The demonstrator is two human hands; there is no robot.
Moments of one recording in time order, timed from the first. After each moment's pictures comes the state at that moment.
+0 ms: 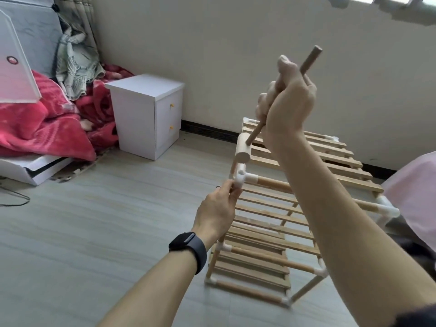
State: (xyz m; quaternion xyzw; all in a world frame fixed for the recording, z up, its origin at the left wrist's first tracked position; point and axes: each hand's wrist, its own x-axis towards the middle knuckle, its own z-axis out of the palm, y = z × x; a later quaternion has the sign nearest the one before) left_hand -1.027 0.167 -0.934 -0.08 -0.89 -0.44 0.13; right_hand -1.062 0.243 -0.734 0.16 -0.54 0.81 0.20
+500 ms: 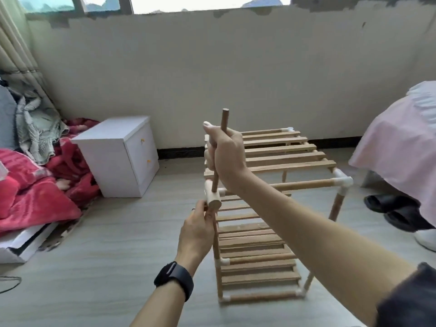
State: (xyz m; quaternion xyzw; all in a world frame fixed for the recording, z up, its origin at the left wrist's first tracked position) left_hand -1.025 0.164 -0.937 -0.06 -0.89 -0.43 0.12; right_hand -1.031 0.267 -0.760 0.12 -0.59 0.78 0.14
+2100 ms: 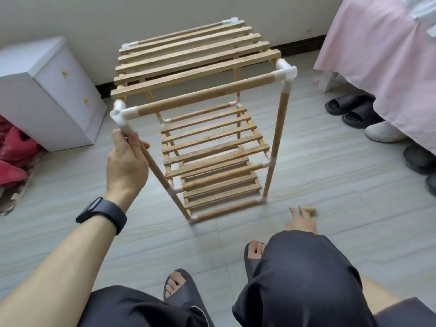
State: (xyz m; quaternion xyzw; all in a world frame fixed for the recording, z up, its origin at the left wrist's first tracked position) left_hand -1.029 0.173 -0.955 -0.07 -0.90 -0.38 0.19; right_hand -0.850 0.526 -1.181 -0.33 -0.89 0.27 -0.15
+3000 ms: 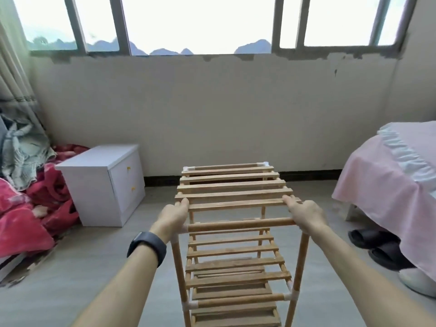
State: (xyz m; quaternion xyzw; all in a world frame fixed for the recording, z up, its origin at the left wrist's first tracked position) left_hand -1.101 0.205 -0.841 0.13 -0.87 -0.48 -0.05; right_hand -1.045 0.525 -0.850 -0.24 -0.87 0.42 0.12
